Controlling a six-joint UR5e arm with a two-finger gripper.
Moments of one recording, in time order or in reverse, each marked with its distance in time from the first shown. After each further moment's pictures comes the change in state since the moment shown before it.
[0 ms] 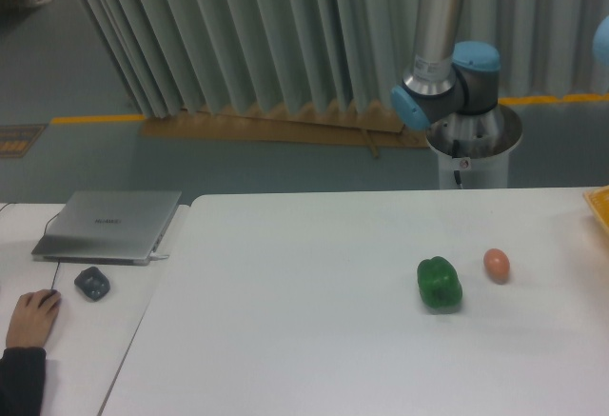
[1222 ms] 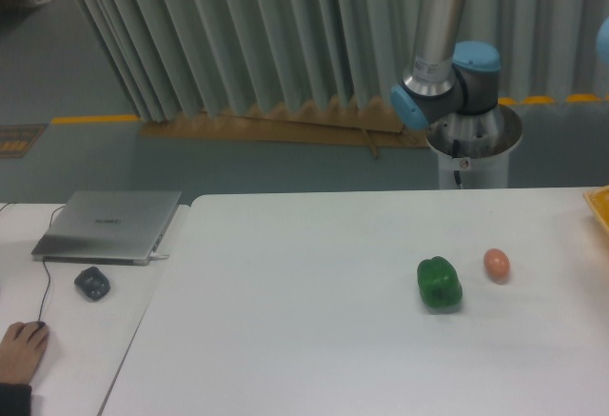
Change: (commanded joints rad) arm -0.005 -0.017 0.004 0.003 -0.006 -0.014
